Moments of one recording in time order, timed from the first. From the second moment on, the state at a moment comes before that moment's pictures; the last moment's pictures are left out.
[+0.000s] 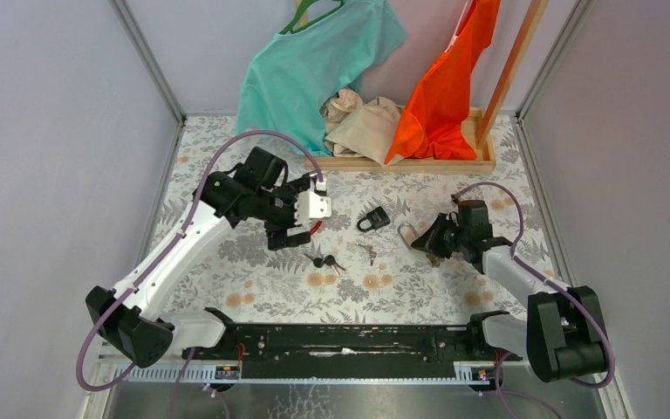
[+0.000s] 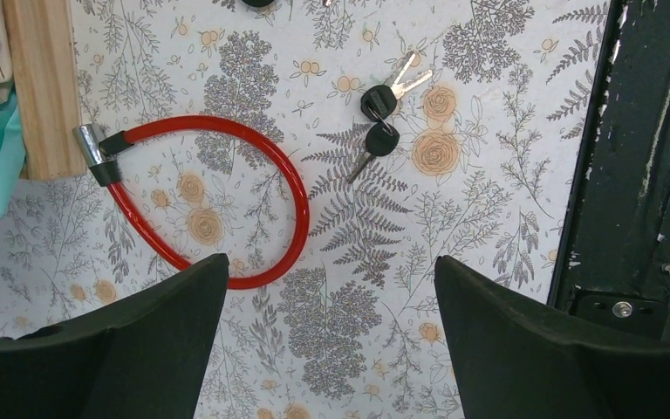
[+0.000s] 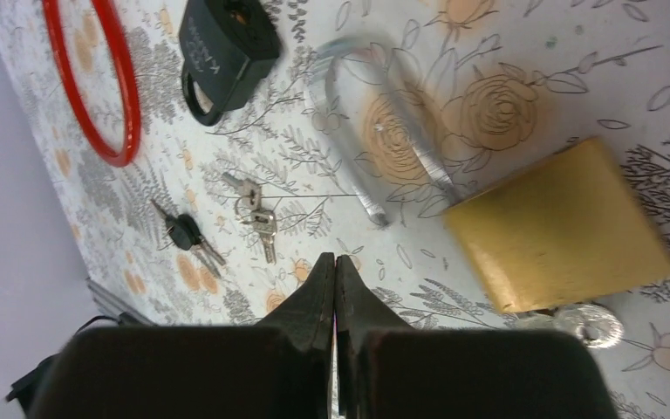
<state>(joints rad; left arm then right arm) -0.54 1.27 1.33 -1.10 0.44 0.92 0.16 1.19 0.45 -0.12 -0.41 0.69</state>
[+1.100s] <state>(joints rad) -0.34 1.26 1.22 -1.01 0.49 0.72 0.83 1.65 0.88 -0.27 0.13 0.38</state>
